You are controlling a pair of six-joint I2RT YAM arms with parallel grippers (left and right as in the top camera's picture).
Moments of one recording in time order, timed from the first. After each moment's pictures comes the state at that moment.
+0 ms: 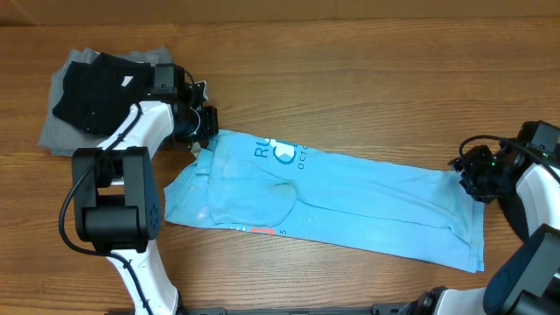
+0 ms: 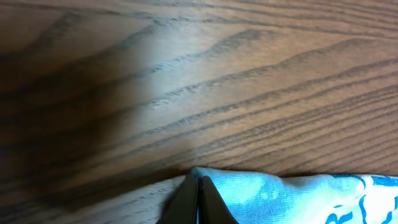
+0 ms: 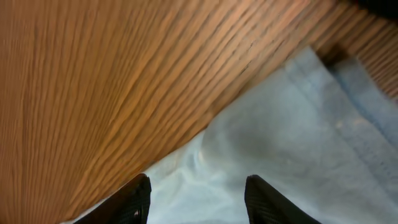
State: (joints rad) left arm 0.01 2.07 1.38 -0.58 0.35 -0.11; right arm -0.50 1.59 0.97 -0.70 -0.33 0.47
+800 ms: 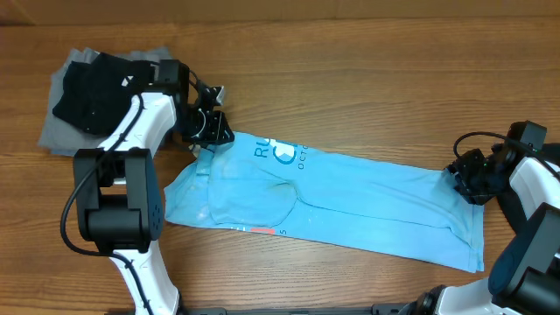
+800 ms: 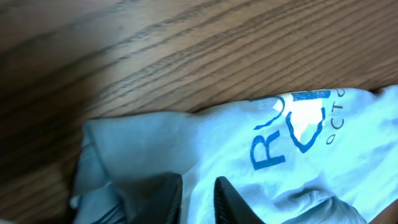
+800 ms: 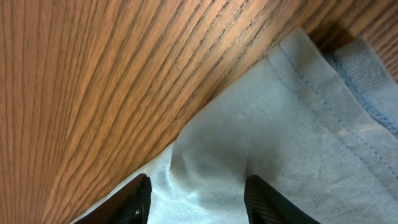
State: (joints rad) left arm -0.03 2.07 1.46 -0.83 0.53 0.12; right arm -0.48 1.68 0.97 -0.69 -0.28 0.51
